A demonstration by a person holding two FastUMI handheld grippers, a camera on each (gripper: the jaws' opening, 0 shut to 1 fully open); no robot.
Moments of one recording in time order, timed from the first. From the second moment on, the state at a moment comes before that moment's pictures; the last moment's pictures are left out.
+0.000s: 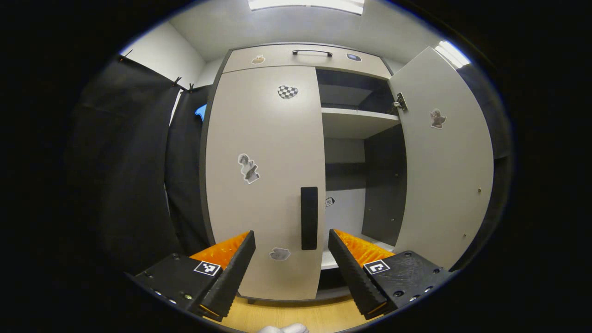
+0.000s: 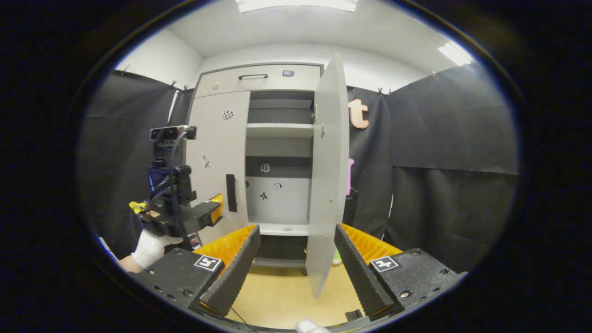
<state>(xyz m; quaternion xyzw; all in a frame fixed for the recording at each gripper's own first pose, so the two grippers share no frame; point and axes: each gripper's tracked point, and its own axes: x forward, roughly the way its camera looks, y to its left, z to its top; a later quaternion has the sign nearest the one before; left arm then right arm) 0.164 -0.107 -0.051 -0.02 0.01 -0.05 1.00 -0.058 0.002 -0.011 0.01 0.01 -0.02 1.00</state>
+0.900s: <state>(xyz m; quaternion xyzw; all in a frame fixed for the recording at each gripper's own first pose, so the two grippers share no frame) 0.271 -0.145 -0.087 -0.02 0.05 -0.05 1.00 -0.023 -0.023 -0.012 -0.01 0.03 -0.05 1.00</state>
